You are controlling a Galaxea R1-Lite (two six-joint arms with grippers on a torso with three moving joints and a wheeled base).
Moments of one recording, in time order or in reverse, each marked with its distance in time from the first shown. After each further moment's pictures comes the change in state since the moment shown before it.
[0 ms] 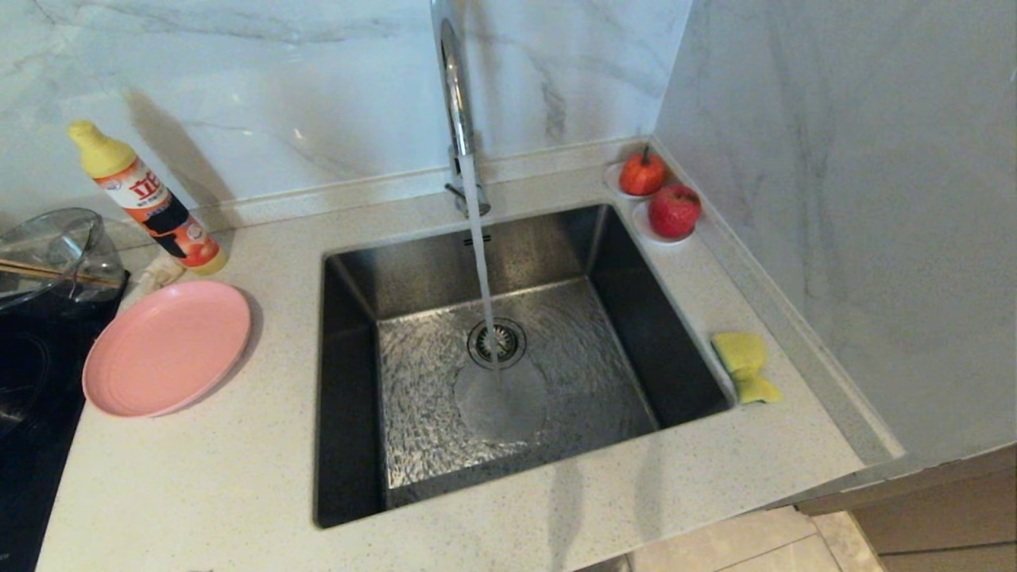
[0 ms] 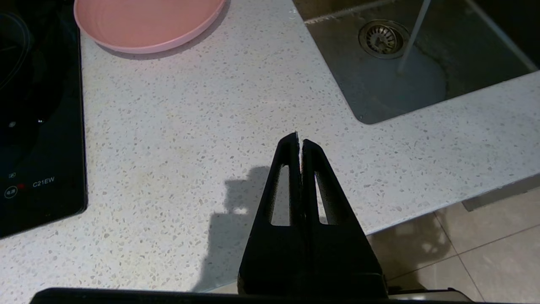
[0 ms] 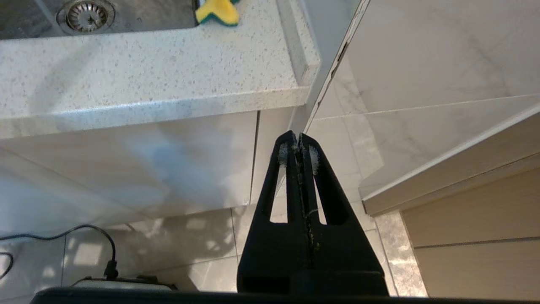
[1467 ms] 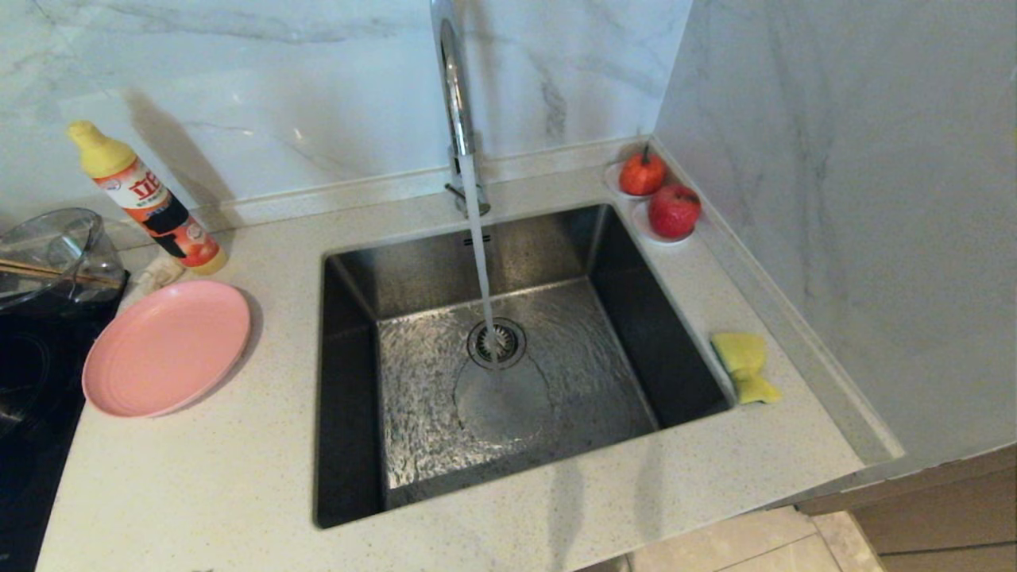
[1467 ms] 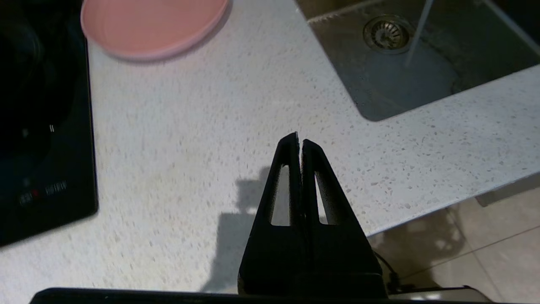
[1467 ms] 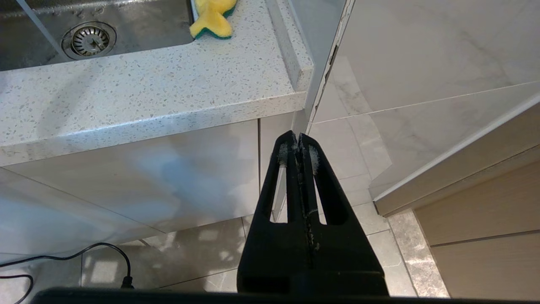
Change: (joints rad) left arm 0.000 0.000 0.002 0.001 0.006 0.042; right arm 0.000 -0.013 0.009 -0.019 -0.008 0.076
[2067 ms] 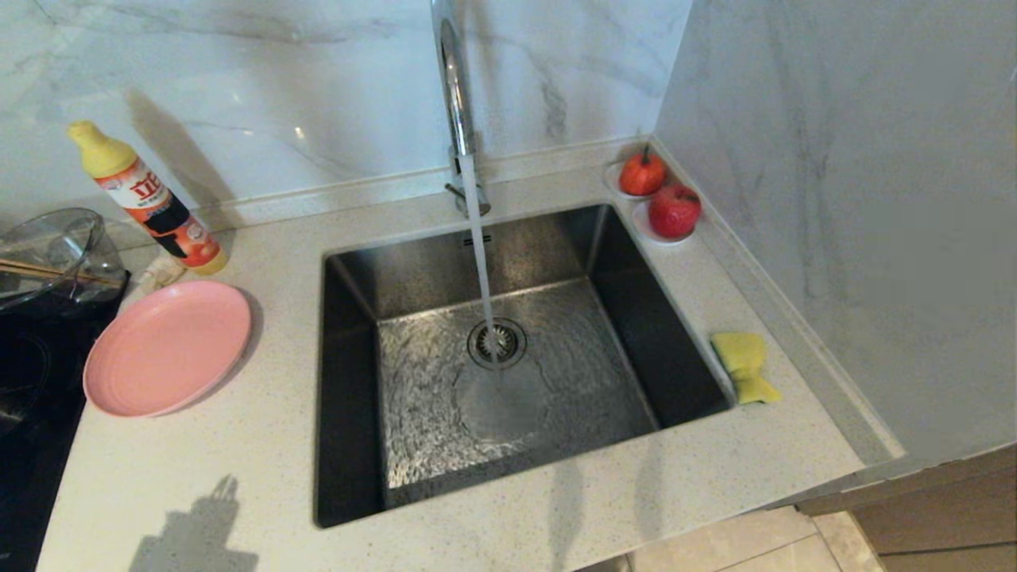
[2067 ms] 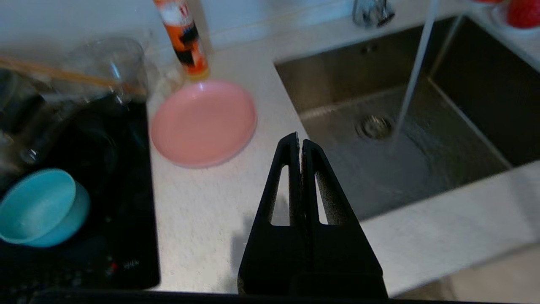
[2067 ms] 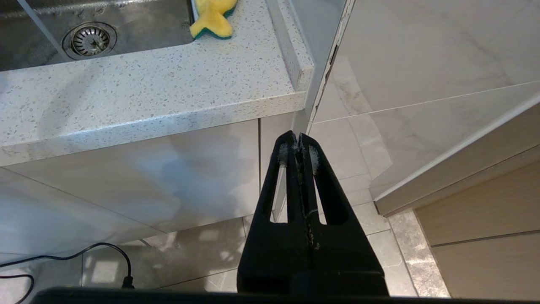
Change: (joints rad) left arm 0.001 0.193 -0.604 0.255 0.005 -0.023; right arm 0.000 0.000 0.000 0.000 0.000 0.001
